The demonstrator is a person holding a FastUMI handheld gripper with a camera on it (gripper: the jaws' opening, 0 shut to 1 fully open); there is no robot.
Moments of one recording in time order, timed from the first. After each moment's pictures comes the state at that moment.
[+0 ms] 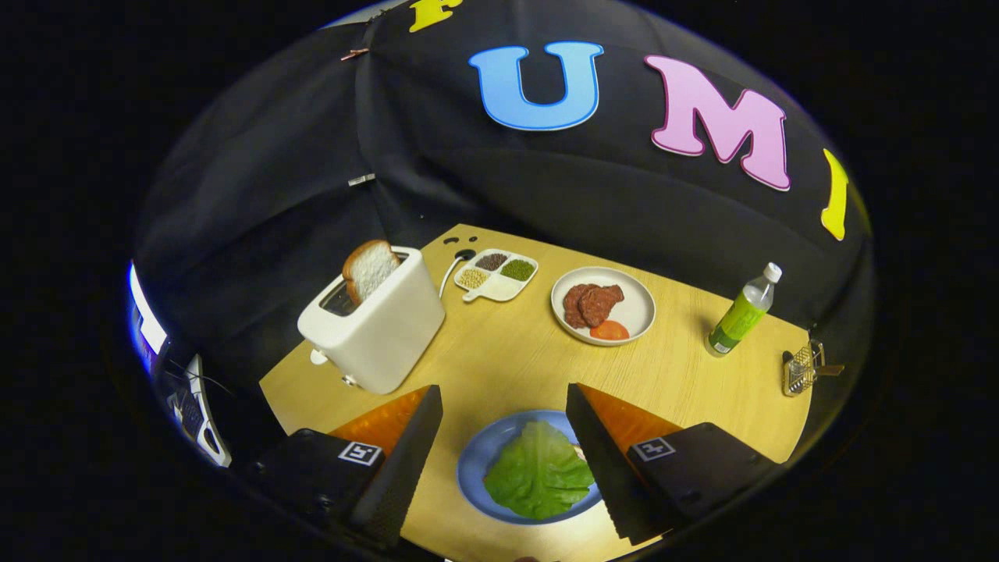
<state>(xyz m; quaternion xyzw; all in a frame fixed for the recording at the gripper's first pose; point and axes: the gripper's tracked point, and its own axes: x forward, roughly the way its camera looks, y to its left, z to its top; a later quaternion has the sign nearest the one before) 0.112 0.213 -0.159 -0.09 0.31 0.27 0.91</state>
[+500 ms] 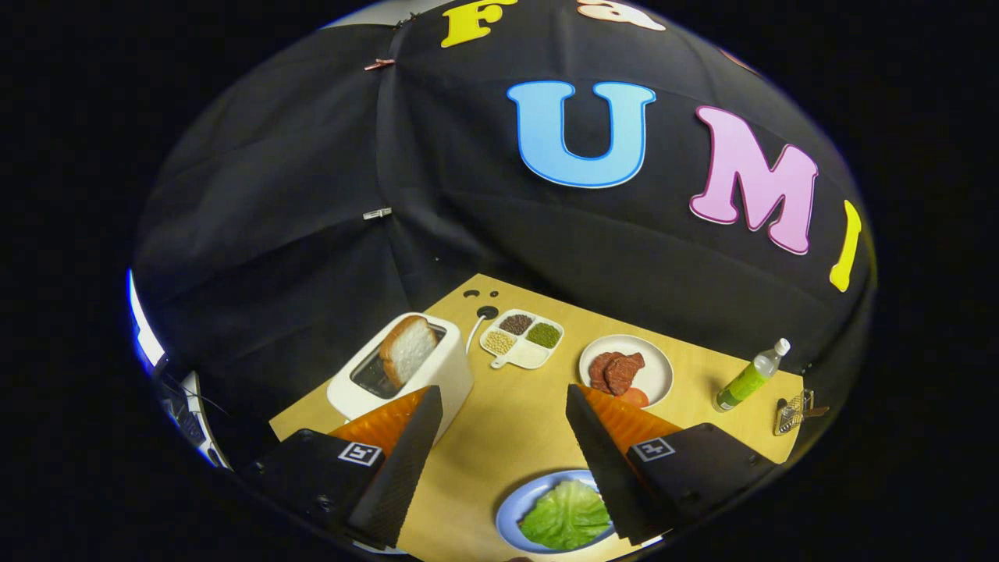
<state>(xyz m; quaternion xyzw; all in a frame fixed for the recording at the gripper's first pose) 0.133 0.317 -0.109 -0.10 0.26 0.28 0.92</state>
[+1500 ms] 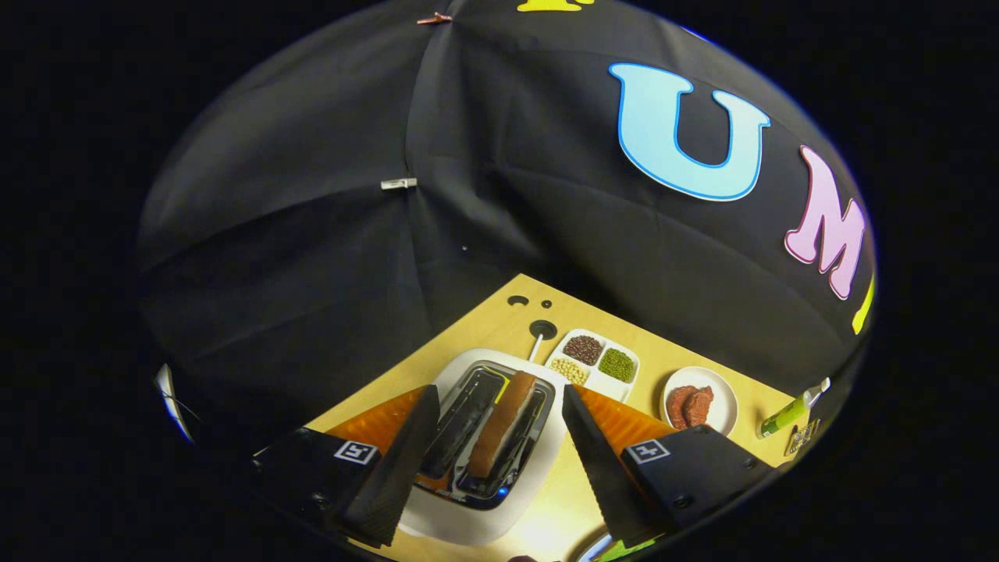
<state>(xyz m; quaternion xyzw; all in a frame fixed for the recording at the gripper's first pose) 0.184 0.480 -0.201 -0.18 0.27 0.25 0.91</state>
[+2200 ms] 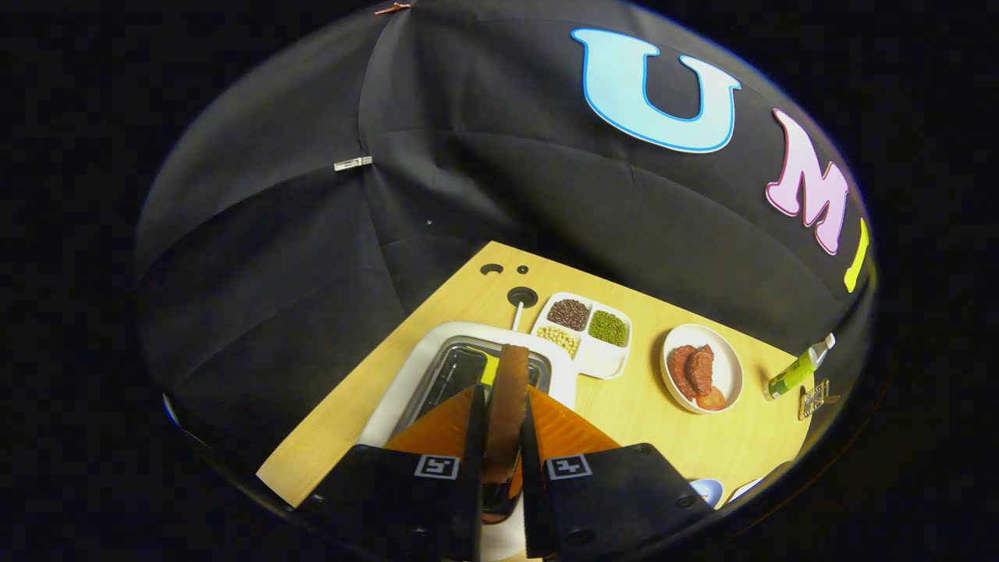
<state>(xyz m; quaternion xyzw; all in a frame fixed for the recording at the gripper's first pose) 0.188 0.473 -0.234 -0.14 0.32 0.19 0.92</state>
